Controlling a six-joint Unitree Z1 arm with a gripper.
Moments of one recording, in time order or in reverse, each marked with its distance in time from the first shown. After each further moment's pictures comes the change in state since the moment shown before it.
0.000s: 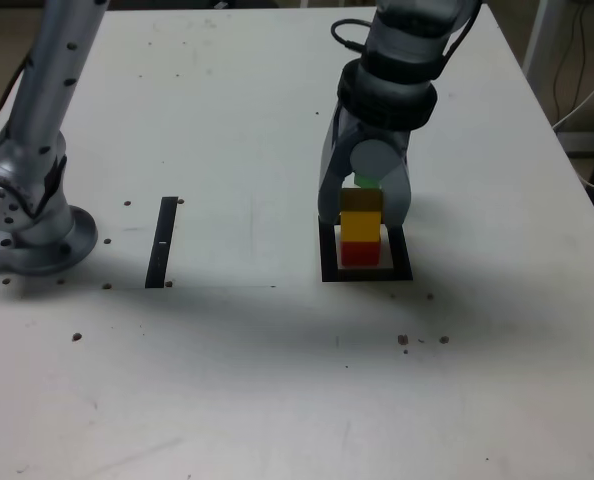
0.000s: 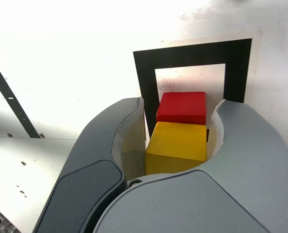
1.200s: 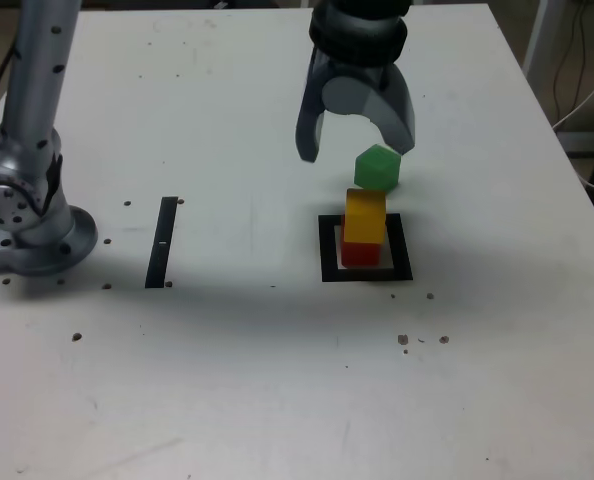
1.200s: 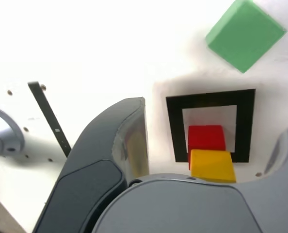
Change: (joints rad) arm 0.136 -0.098 0.007 0.046 0.094 0.179
